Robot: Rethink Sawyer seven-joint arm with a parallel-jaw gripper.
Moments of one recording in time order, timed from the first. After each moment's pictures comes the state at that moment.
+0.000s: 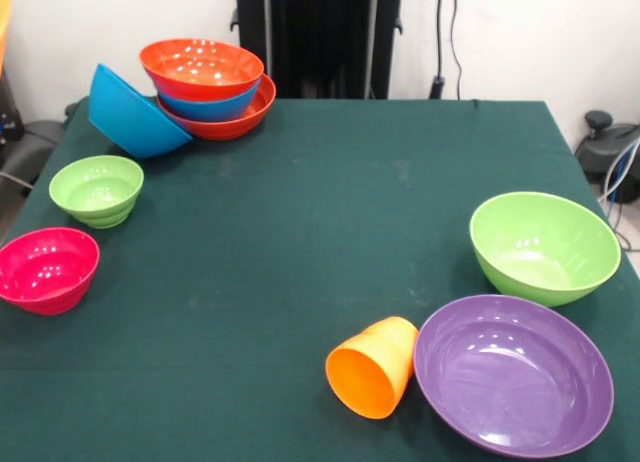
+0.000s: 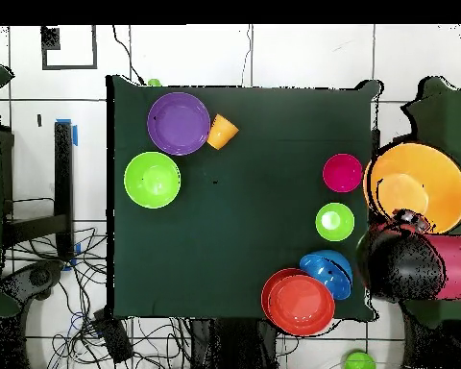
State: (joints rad) arm -1.10 -1.15 0.71 1.87 -0.83 0.85 0.83
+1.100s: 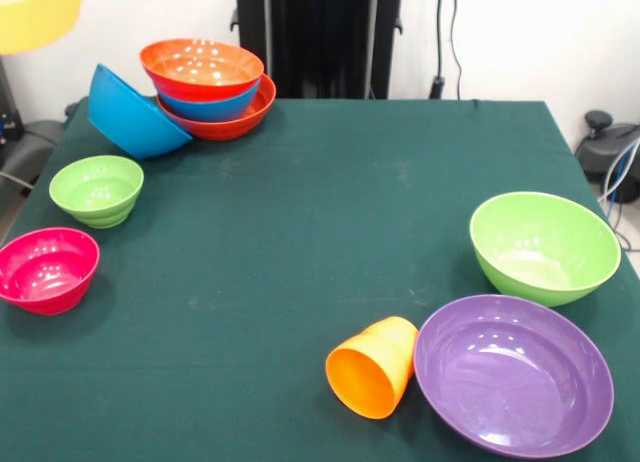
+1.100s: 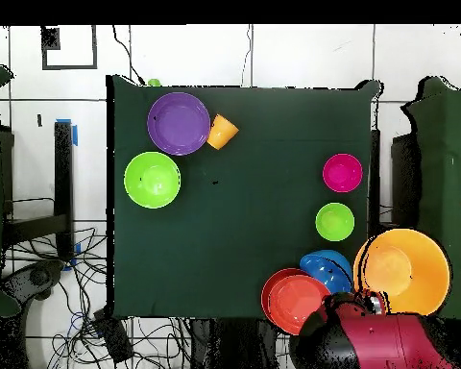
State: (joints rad) arm -0.86 -1.27 0.35 2.17 -0.98 0.61 1.75
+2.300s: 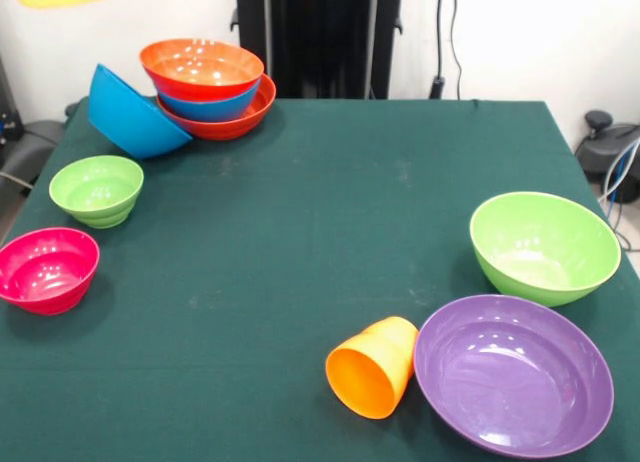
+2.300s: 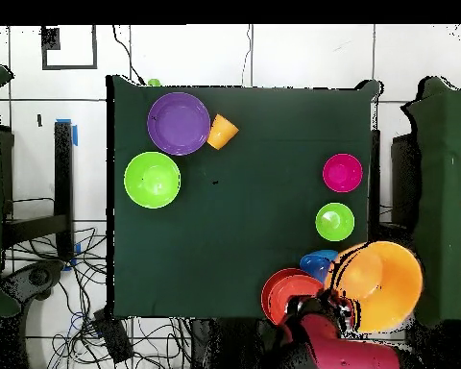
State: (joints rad) arm -0.76 -1.46 0.31 2.29 -0.71 0.54 1.76
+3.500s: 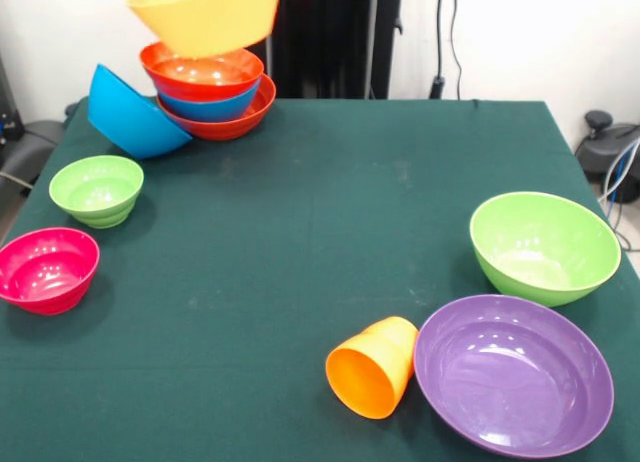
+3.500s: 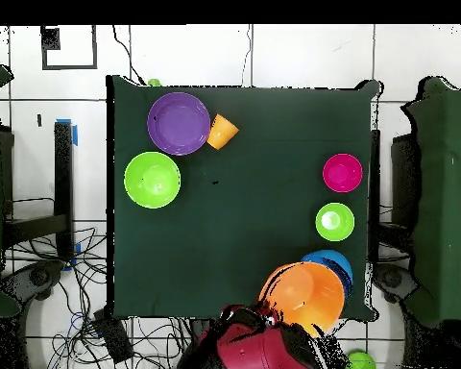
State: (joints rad) arm -0.32 -1.24 0.05 2.31 -0.82 0.45 2.21
